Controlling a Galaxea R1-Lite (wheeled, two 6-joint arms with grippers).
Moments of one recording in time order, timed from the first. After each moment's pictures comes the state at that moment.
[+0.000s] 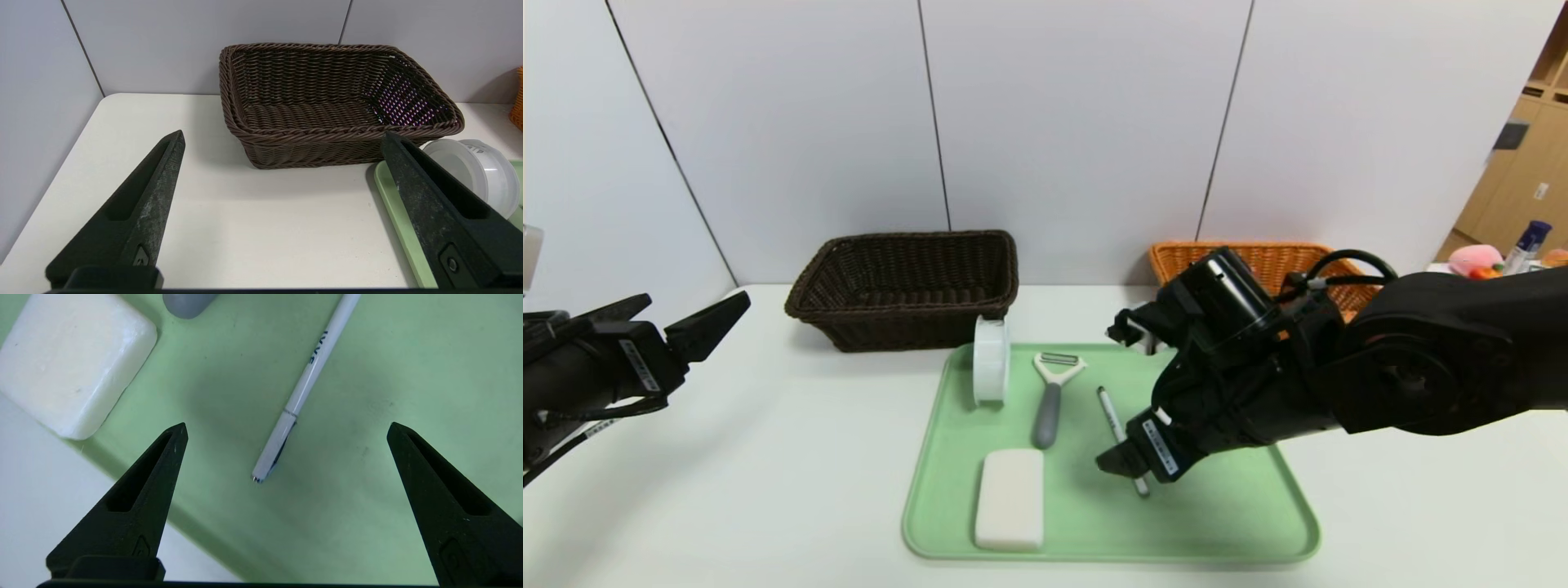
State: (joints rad) left arm 0.02 1.20 -0.40 -0.79 -0.10 -0.08; right arm 0.69 1.83 -1.19 0.29 0.01 0.03
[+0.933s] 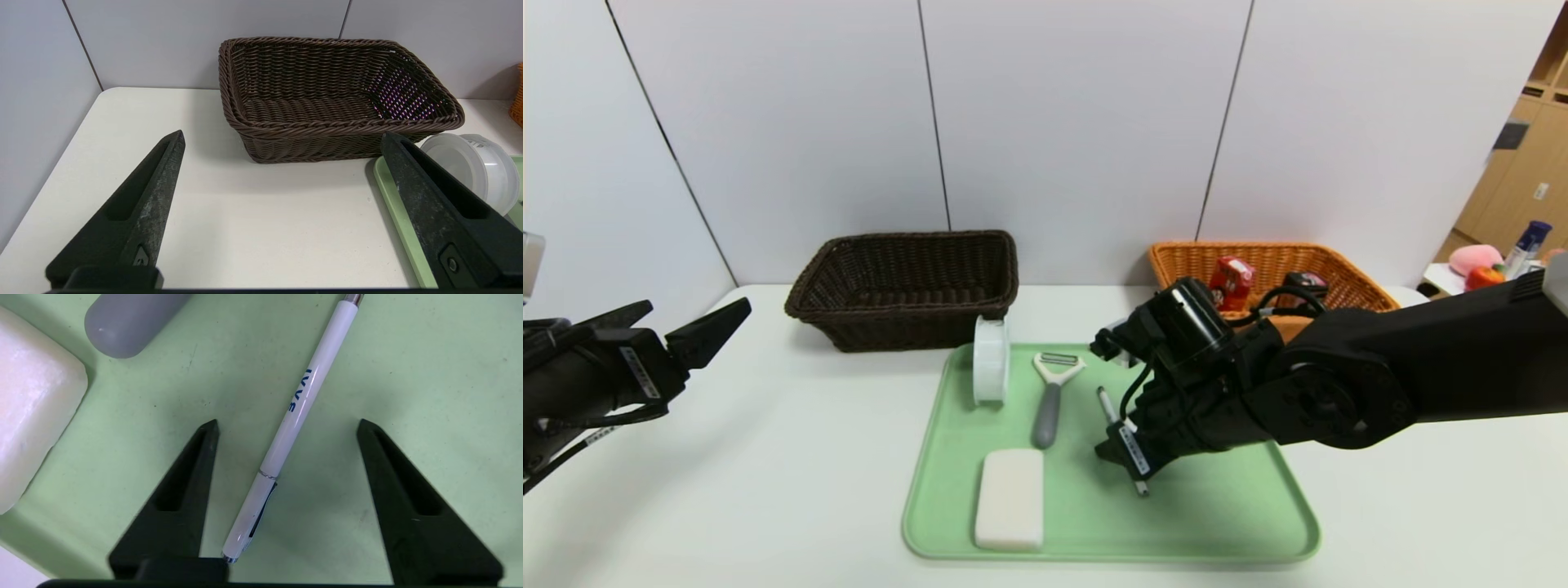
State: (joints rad) left arm 0.02 1.19 -0.38 -0.79 -0.11 -0.09; right arm 0.69 1.94 -1.17 0.15 -0.03 0.03
